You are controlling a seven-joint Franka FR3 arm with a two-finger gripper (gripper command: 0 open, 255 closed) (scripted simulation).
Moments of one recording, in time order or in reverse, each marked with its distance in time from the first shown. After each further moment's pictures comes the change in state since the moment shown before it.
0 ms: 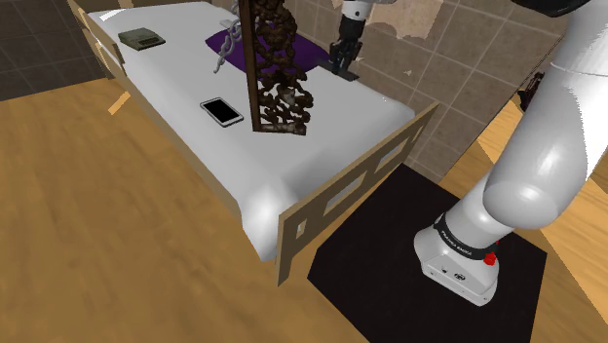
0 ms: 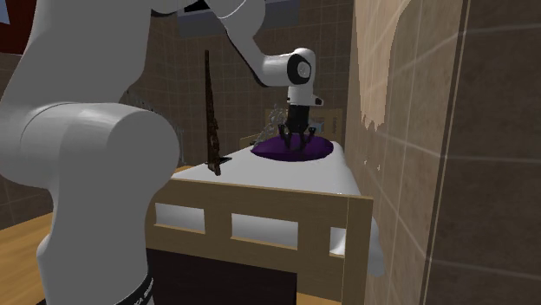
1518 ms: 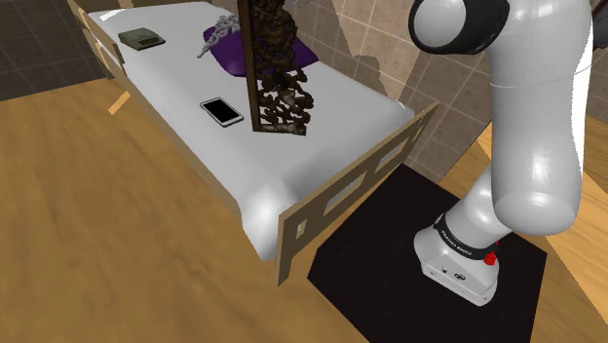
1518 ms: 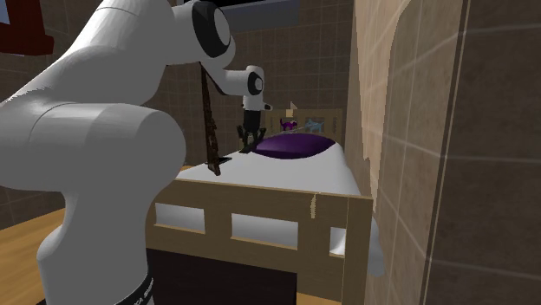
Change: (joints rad) arm 0.206 0.352 0.132 0.503 0.022 -0.117 0.376
